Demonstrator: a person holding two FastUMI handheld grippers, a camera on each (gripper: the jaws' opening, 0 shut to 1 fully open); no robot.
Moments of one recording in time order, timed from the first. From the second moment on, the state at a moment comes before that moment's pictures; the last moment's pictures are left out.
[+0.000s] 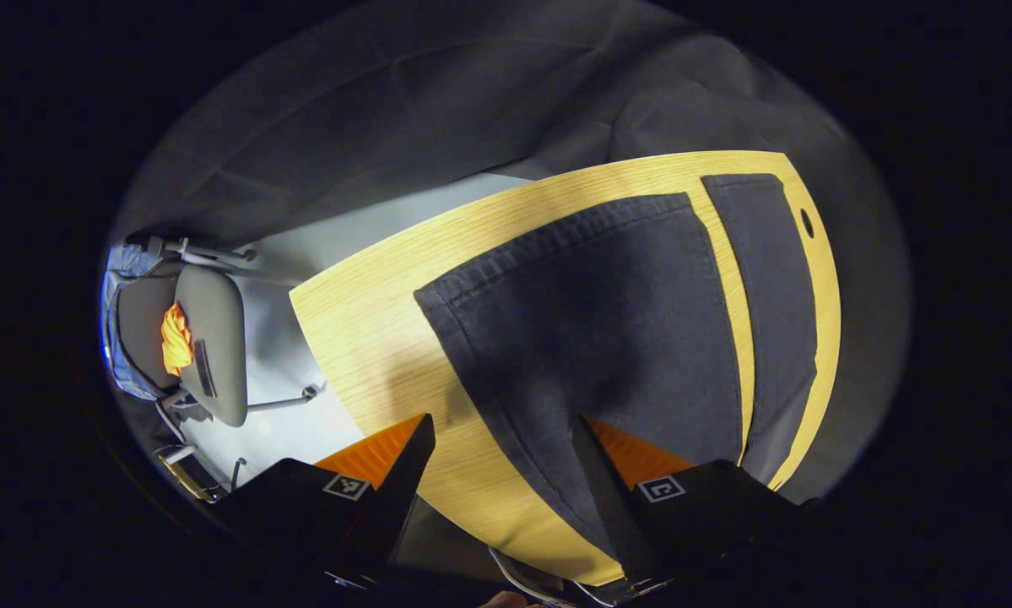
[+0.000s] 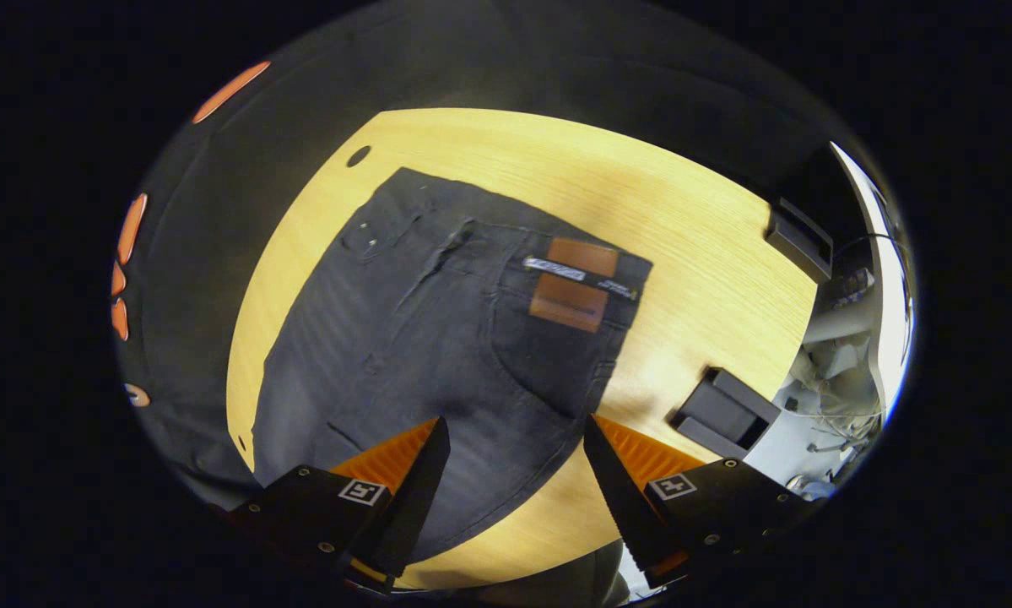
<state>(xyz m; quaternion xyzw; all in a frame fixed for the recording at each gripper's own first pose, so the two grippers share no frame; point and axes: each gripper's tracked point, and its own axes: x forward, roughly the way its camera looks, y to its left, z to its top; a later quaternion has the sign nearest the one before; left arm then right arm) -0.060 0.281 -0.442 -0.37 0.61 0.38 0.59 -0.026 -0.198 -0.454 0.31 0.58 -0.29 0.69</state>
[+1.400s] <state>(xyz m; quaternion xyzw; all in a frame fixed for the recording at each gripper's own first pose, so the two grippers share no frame) -0.063 0.285 -0.451 -0.35 0.61 0.43 0.57 -0.033 -0.217 -0.488 0.27 0.64 -0.33 0.64</state>
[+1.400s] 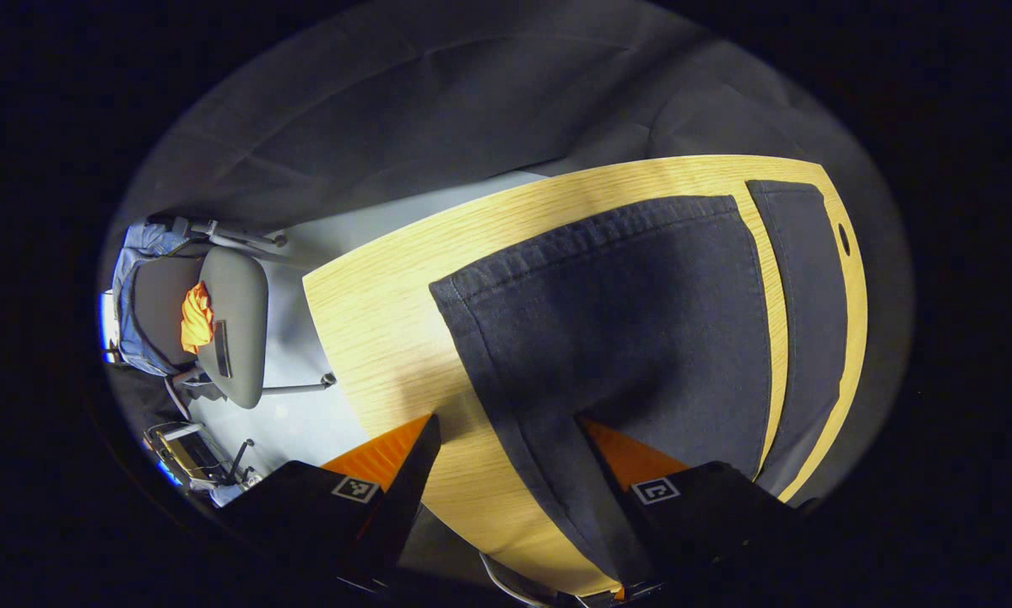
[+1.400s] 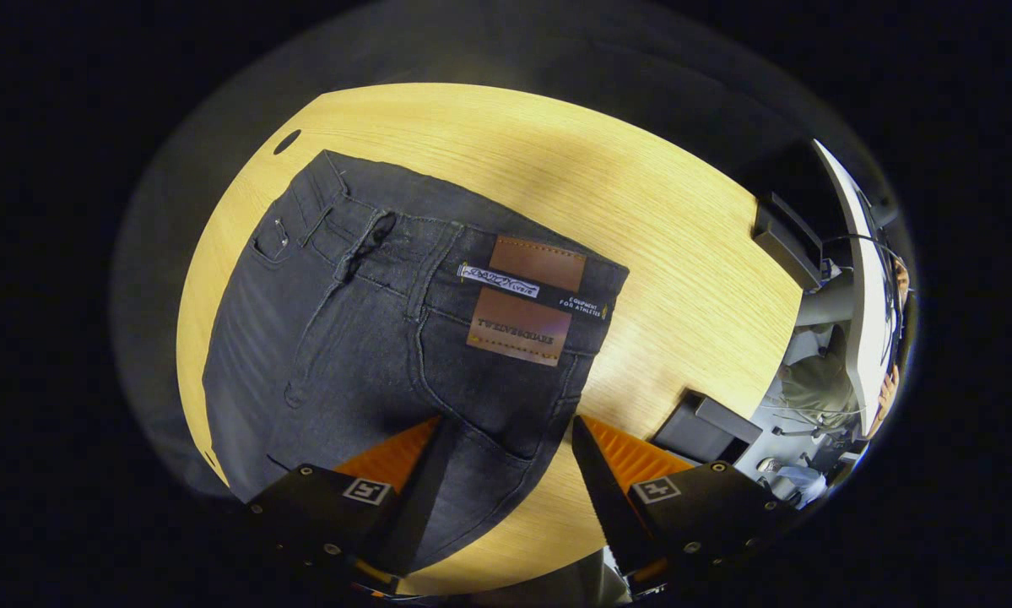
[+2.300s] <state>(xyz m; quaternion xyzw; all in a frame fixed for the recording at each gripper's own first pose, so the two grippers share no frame) -0.020 0.277 -0.437 -0.38 0.53 0.30 0.69 -0.017 -0.221 -0.467 0.46 0.53 -0.29 0.65</state>
